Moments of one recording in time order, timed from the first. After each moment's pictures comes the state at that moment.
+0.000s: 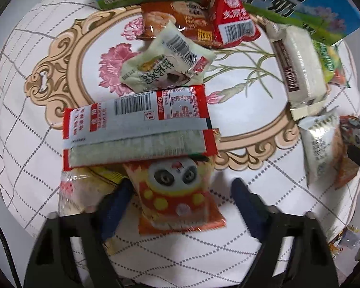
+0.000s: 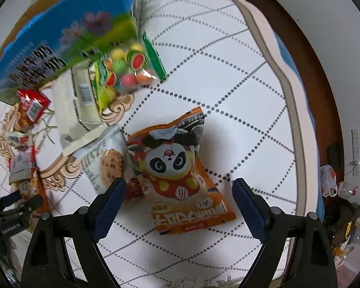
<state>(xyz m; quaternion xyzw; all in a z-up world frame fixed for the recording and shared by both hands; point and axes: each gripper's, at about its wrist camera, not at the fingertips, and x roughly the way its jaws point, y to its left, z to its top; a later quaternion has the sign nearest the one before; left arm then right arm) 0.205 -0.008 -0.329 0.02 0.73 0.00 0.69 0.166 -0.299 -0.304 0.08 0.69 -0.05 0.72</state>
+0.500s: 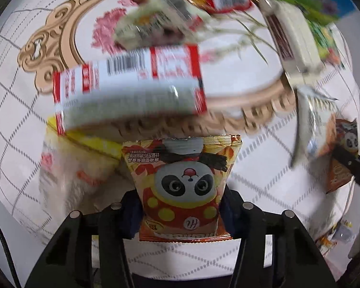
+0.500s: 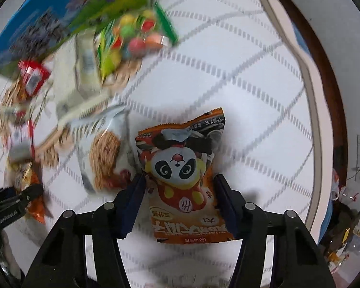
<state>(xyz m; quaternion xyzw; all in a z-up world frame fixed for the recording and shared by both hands) 0.138 -0.008 -0.342 0.00 0.75 -0.03 0.66 0.120 -0.287 -0.316 0.08 0.72 -0.01 0.69</state>
